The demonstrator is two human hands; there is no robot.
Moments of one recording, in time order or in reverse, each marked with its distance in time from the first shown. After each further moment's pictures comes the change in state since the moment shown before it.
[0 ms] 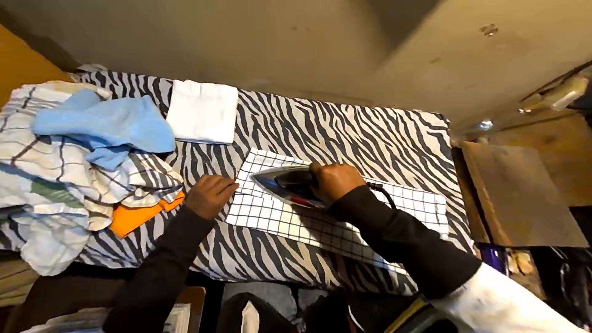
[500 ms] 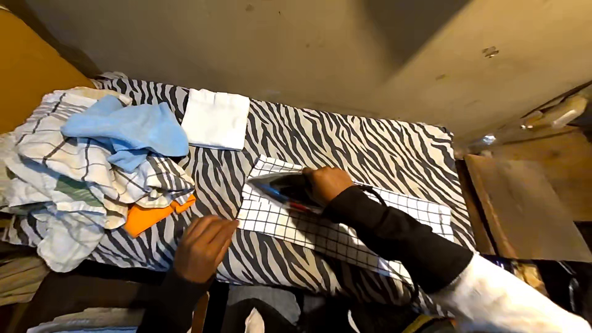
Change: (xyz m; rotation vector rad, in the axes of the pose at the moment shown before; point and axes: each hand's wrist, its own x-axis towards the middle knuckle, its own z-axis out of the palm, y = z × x) left_hand -0.032 0.080 -0.065 -0.043 0.095 -0.246; right_hand 0.017 -0.022 -0.010 0.017 -0.124 -0.016
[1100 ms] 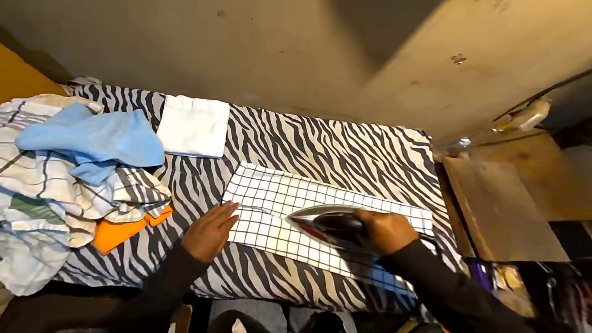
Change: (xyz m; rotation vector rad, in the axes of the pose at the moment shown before) left_hand 0.030 -0.015 0.054 -0.100 -0.317 0.088; right_hand -0.098 0.123 0.059 -0.067 0.444 -0.090
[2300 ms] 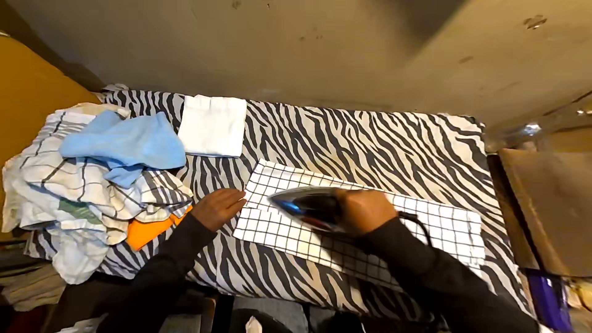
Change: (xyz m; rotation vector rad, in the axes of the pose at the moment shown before) left_hand 0.021 -0.071 -0.017 0.138 0.007 0.310; right_hand 0.076 -0.072 -0.011 0.103 -0.258 0.026
